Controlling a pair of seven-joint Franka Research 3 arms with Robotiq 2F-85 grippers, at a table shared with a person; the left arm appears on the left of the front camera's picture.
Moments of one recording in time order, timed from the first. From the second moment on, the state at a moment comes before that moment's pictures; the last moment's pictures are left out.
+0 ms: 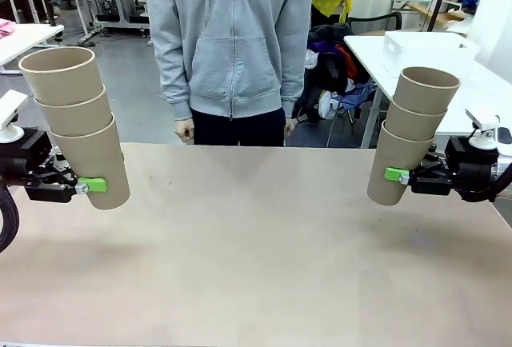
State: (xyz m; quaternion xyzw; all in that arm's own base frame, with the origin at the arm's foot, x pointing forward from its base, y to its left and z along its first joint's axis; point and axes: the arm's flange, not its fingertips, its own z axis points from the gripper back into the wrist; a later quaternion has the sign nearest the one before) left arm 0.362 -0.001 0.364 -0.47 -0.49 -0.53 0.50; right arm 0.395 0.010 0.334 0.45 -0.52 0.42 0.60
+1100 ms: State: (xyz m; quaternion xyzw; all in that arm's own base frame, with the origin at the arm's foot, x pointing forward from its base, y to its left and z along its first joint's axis) left arm 0.362 -0.001 0.364 -0.47 -0.49 -0.53 0.50; right arm 0.395 0.010 0.334 0.45 -0.52 0.42 0.60
